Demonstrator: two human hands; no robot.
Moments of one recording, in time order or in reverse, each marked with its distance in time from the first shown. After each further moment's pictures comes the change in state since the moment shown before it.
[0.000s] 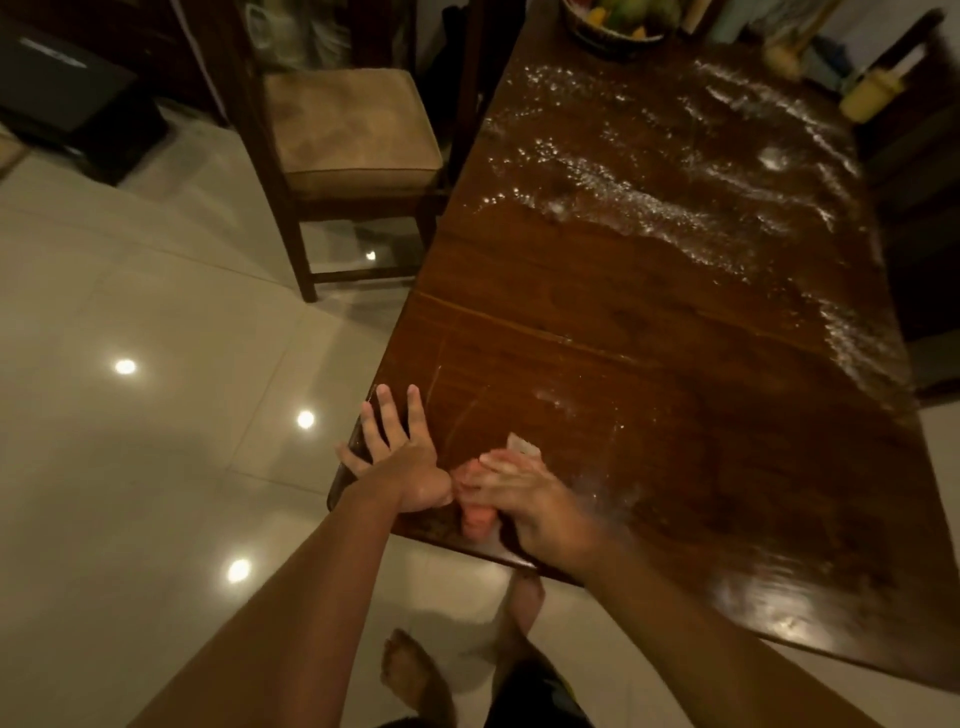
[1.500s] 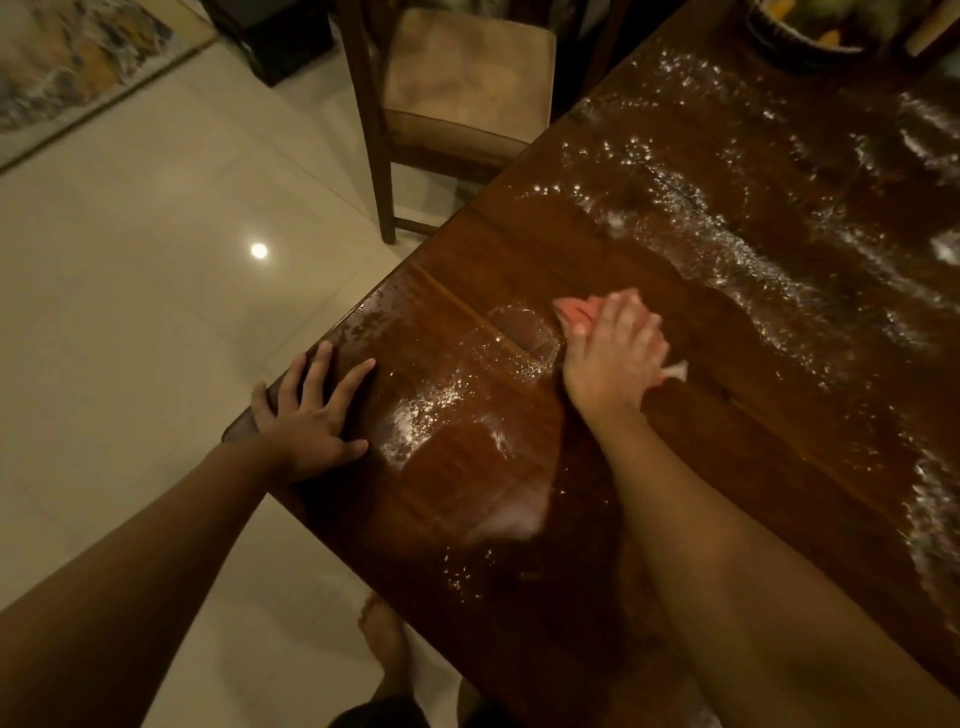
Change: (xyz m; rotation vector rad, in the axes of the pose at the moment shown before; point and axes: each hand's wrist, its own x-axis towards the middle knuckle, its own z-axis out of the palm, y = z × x) left_hand 0.019 0.008 0.020 0.022 0.254 -0.178; right_hand 0.119 0.168 -0.140 -0.353 0.125 0.646
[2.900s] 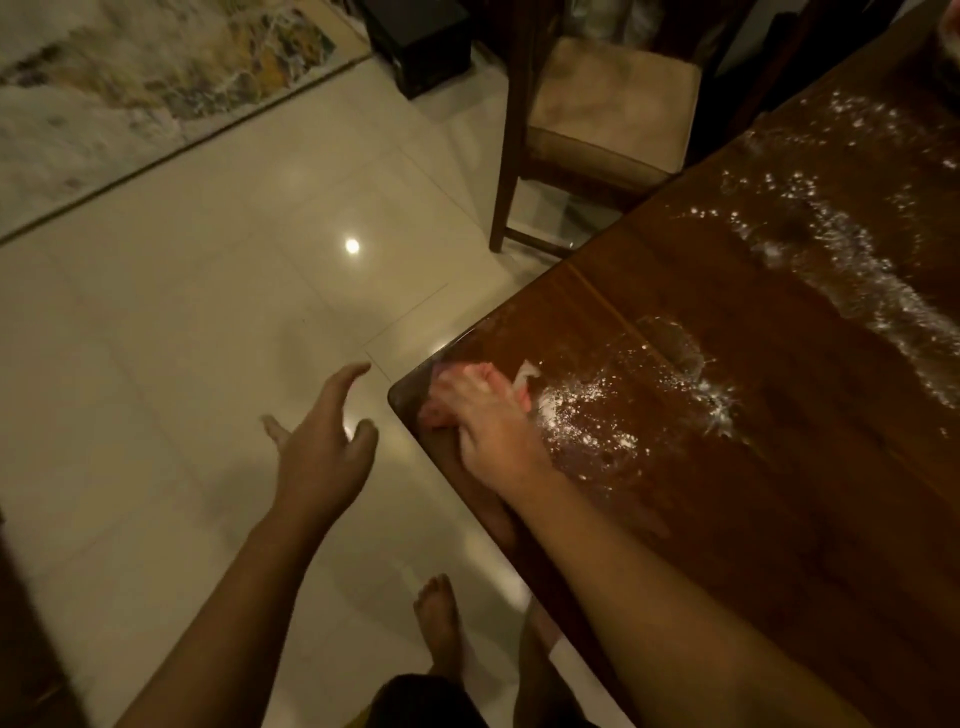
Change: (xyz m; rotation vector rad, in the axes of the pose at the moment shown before) left_hand -0.122 -0.077 0.027 -0.723 0.665 -0.217; right_hand -0.169 -0.179 0.063 0.321 -0.255 -0.884
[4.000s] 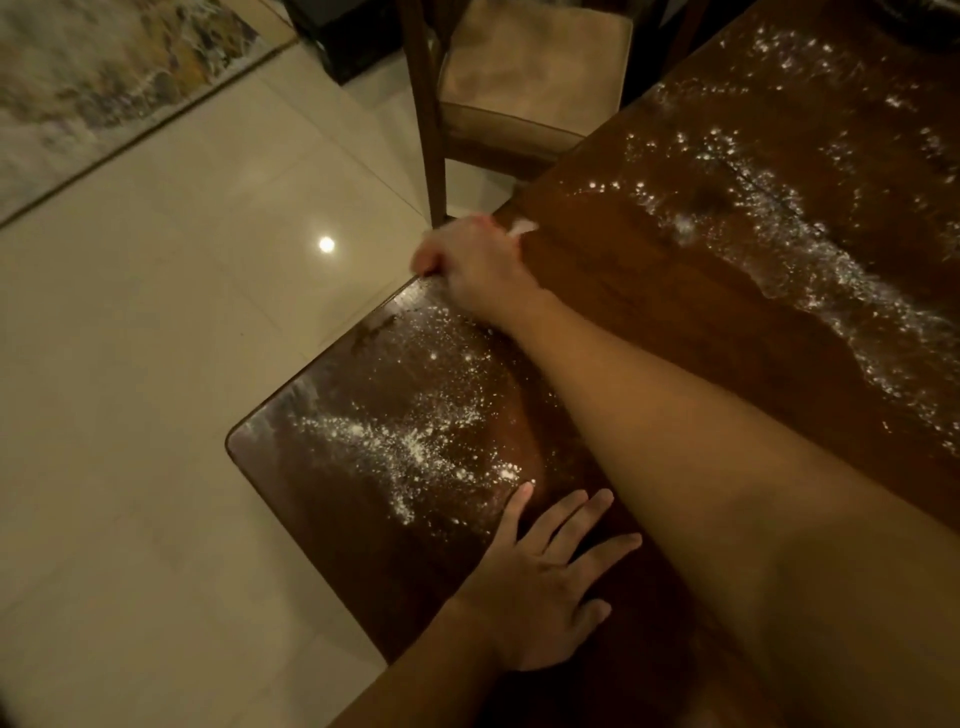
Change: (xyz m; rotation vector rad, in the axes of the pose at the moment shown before) left_hand -0.078 0.146 0.228 0.391 -0.713 0.834; right_hand 0.138 0.153 -0.131 -0.070 0.093 -0.023
